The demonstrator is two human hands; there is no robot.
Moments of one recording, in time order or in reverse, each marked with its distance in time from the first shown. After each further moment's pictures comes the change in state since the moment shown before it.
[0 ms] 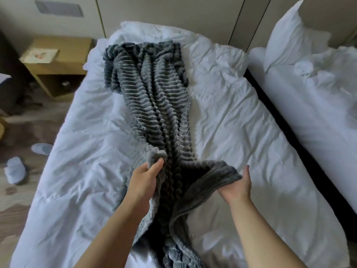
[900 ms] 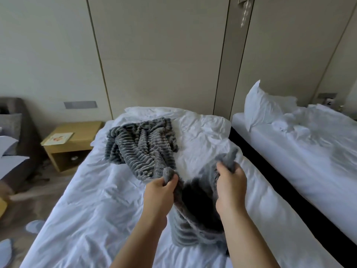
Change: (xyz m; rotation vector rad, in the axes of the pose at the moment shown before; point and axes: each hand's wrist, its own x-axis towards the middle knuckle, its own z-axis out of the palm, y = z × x) left_hand -0.063 0.108 0.145 0.145 0.098 0.449; right_hand -0.134 -0.092 0.139 -0.646 -0.014 -0.874
